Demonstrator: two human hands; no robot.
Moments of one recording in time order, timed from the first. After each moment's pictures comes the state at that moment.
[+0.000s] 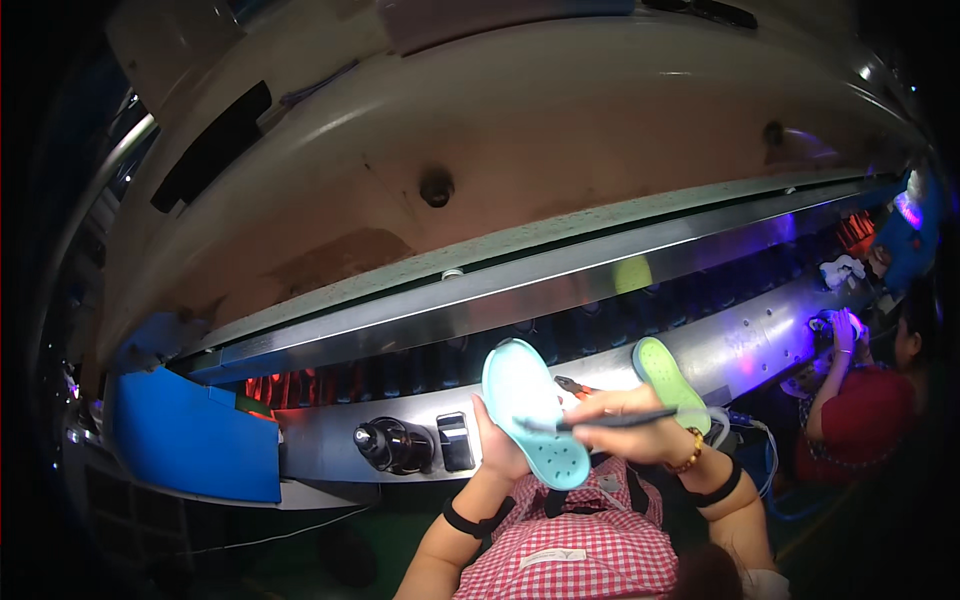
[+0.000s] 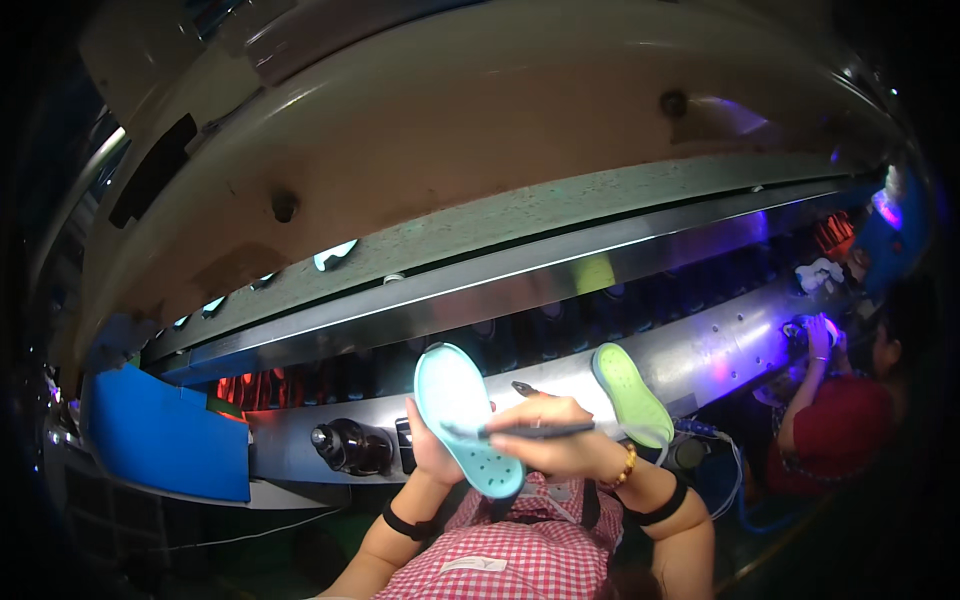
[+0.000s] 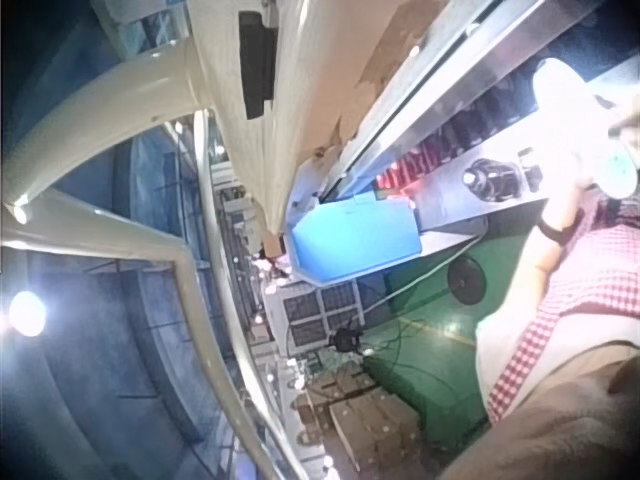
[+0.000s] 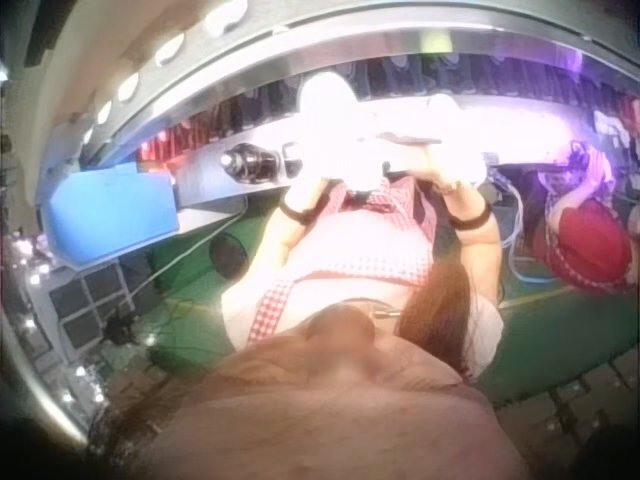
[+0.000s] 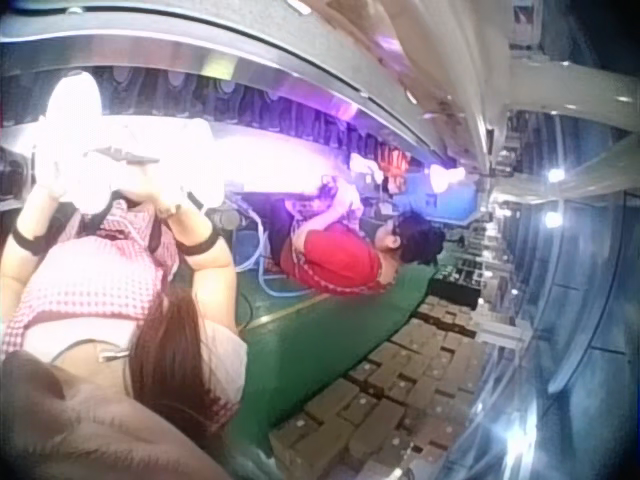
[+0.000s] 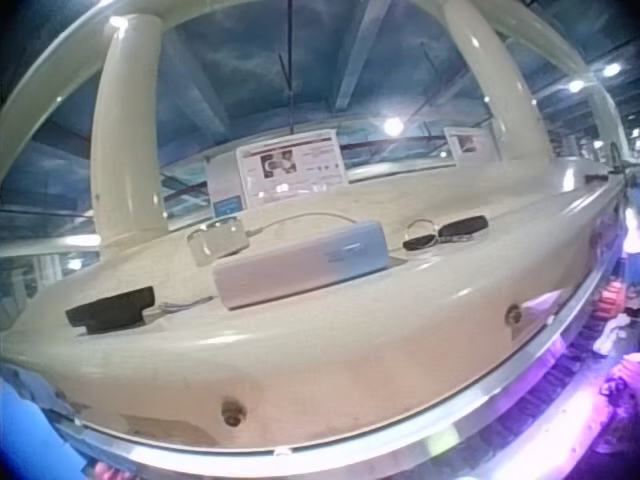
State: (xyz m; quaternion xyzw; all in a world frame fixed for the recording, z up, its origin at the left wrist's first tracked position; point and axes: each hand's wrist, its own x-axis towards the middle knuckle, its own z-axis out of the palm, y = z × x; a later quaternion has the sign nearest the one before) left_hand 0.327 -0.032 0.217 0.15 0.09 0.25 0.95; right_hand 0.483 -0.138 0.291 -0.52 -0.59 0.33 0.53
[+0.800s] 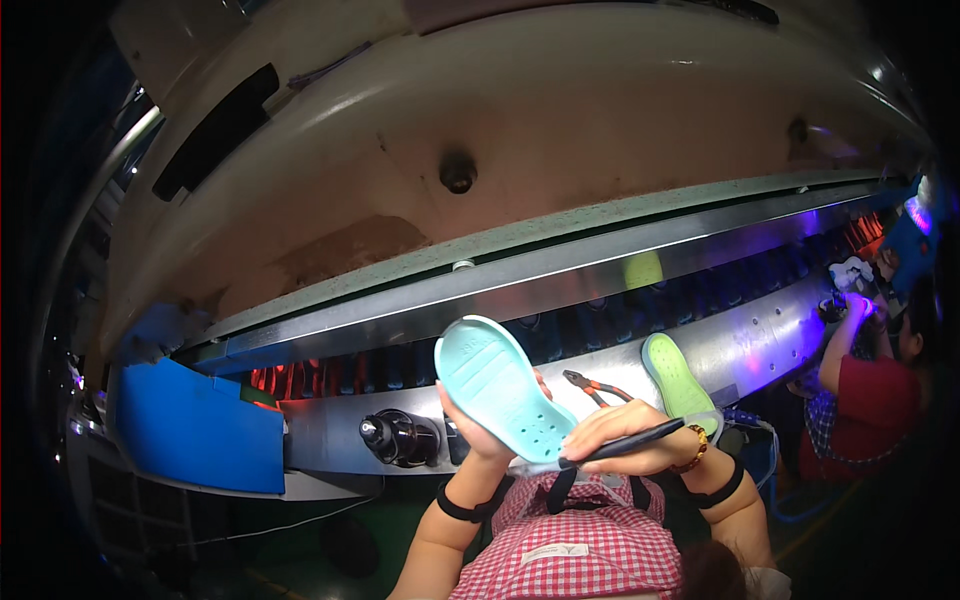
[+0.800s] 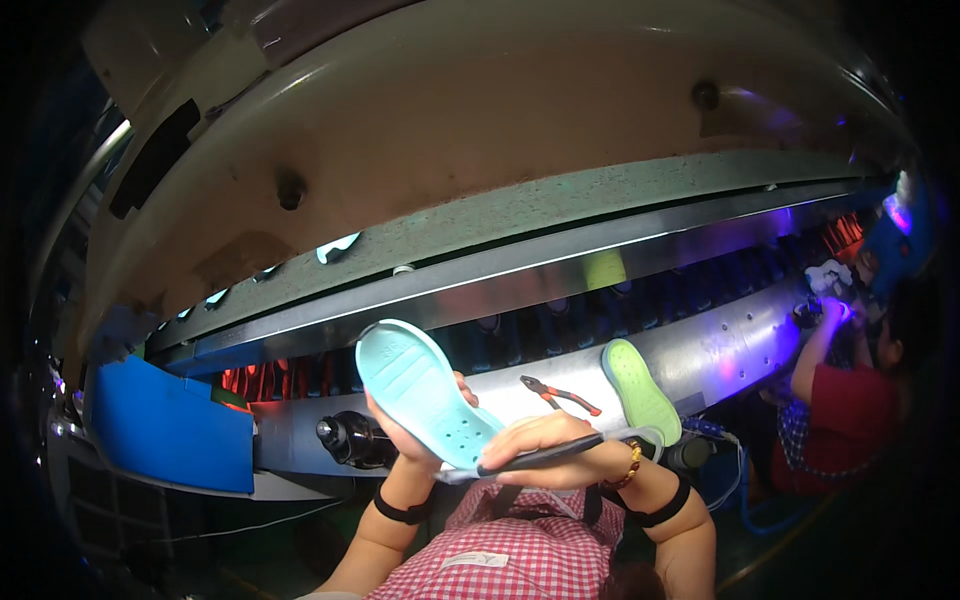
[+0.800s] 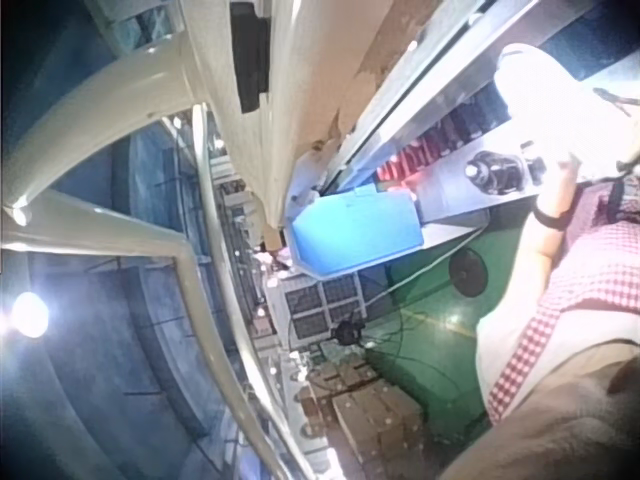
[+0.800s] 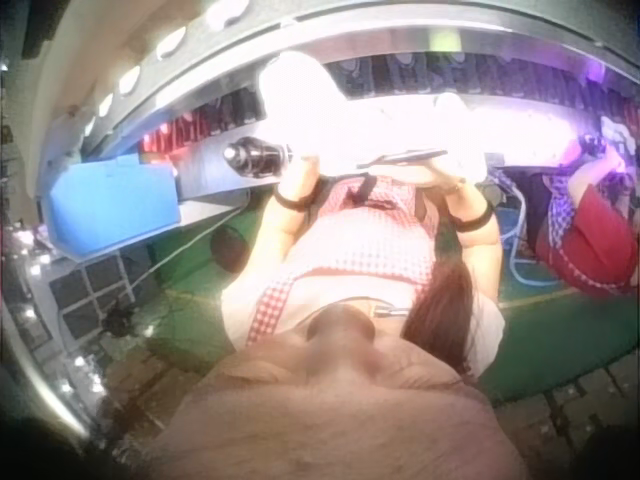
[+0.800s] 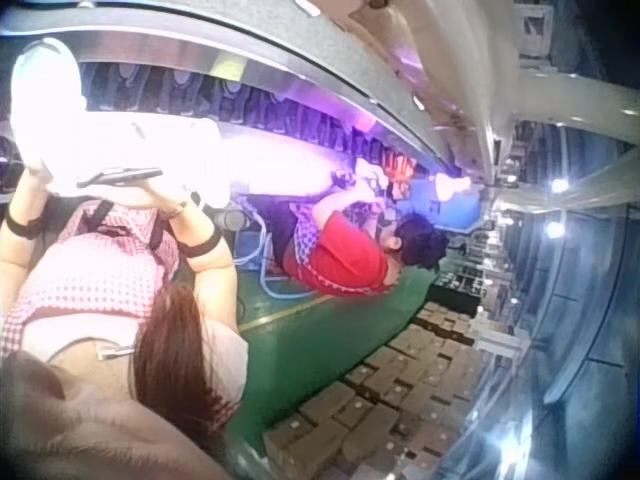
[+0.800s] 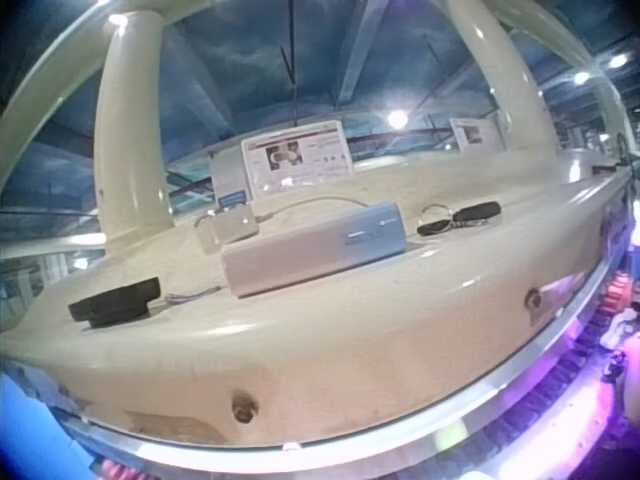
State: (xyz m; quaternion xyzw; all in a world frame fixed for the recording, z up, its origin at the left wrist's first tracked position) left_hand 0.327 -0.013 0.248 0.24 0.10 0.37 0.89; right_hand 0.482 -0.133 0.297 -0.34 -0.69 0.38 0.52
